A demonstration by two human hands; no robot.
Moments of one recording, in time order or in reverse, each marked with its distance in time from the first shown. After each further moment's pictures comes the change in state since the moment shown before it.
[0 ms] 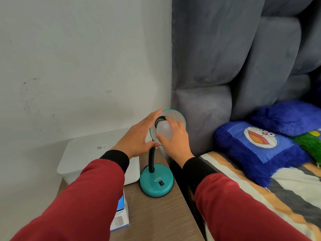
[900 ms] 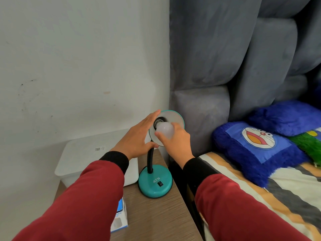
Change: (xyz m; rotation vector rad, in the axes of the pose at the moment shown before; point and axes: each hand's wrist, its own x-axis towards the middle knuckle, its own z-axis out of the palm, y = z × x) left_hand 0.002 0.001 0.002 0.001 0.010 -0.004; right_hand -0.002 0.002 -0.008 0.016 0.011 0.092
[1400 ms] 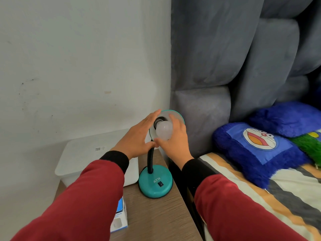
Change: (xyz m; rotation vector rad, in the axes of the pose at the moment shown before) left_hand 0.001 -0.001 -0.001 -0.013 0.005 0.004; right_hand 0.000 -0.003 0.005 0.040 -0.018 -0.055
